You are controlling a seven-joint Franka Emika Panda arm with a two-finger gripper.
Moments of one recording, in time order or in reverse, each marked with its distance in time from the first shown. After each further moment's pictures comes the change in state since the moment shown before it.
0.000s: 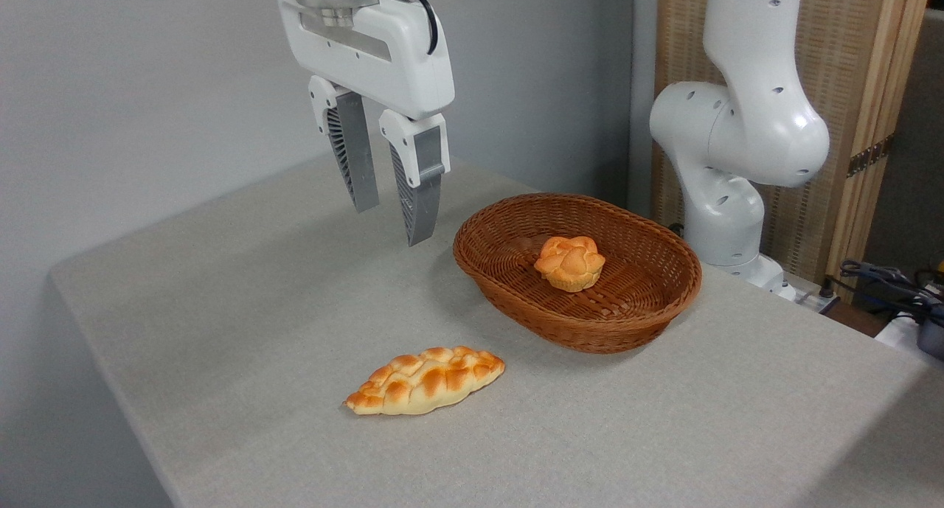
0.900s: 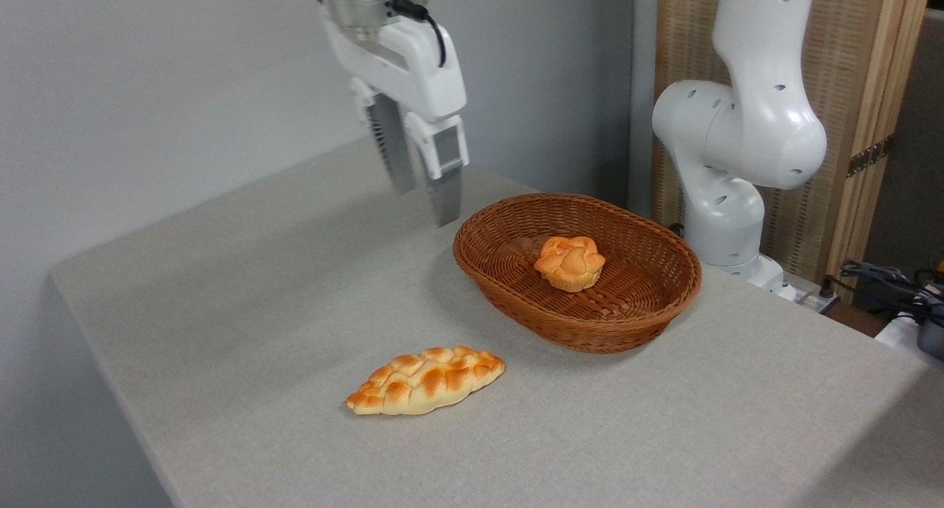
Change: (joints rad) arm -0.109 -0.178 -0.012 -0.268 -0.008 -0.008 0.024
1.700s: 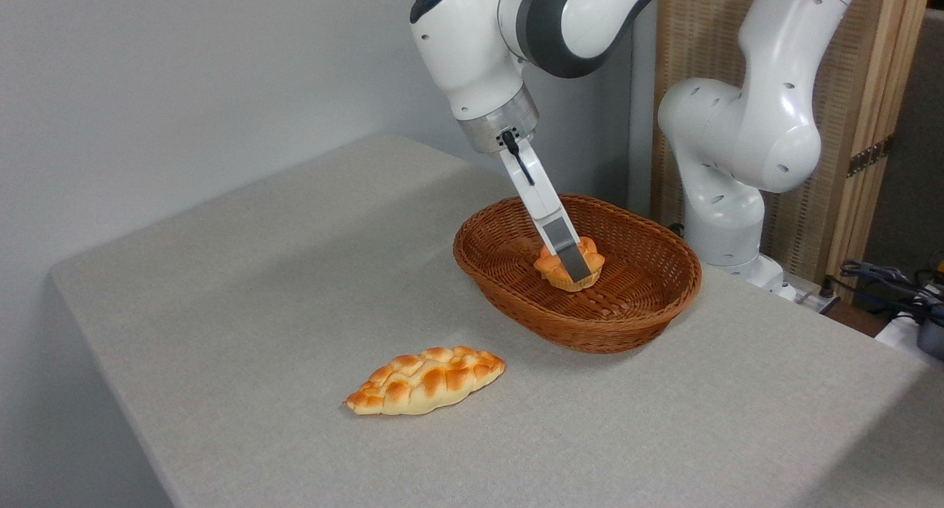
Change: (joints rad) arm -0.131 -0.275 0.001 -0.644 0.136 0.103 0.233
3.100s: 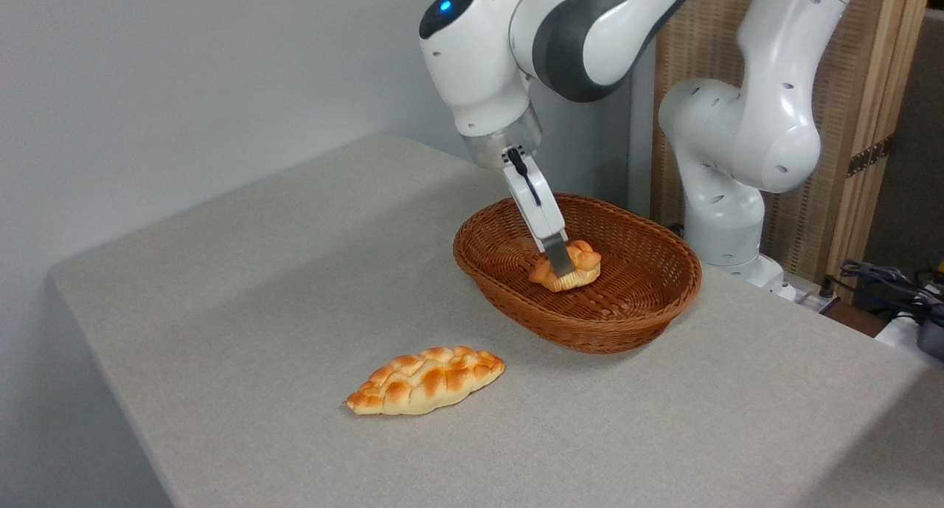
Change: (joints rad) arm -0.016 0.021 0.075 0.002 -0.053 0.051 0.015
